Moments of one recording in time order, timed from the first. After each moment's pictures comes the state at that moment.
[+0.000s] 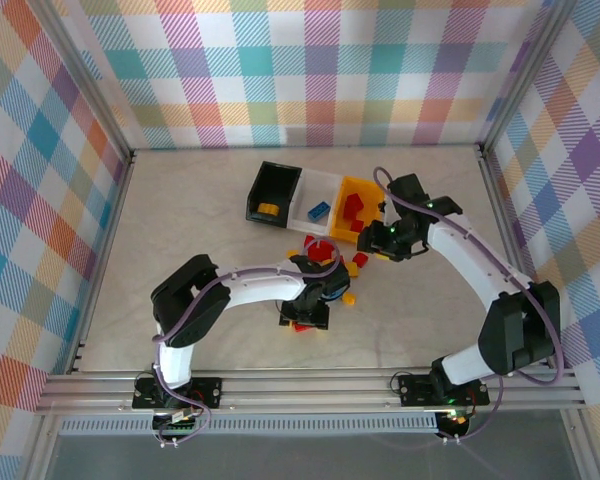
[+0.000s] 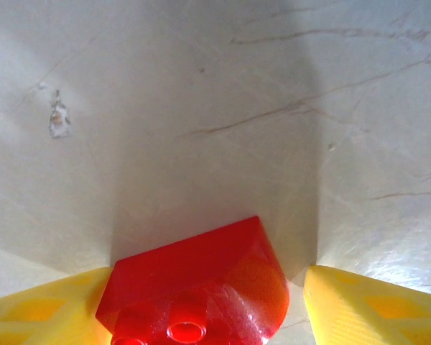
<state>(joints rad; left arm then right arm) -1.03 1.92 1.28 -0.92 0.03 -0.93 0.35 1.45 1.20 -0.95 -0.34 0.50</state>
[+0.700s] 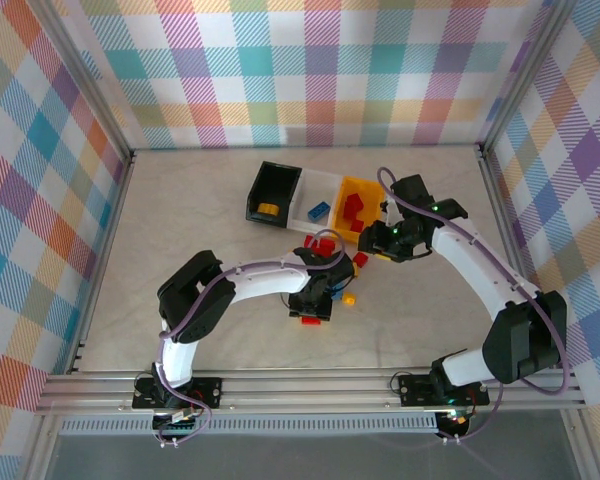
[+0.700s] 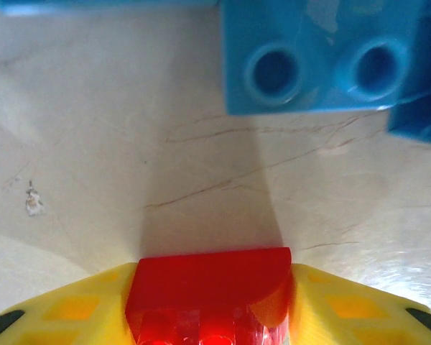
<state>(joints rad) -1.00 1.96 1.36 -0.92 0.02 -0.86 0.35 1.41 1.20 -0.96 -0.35 0.50</state>
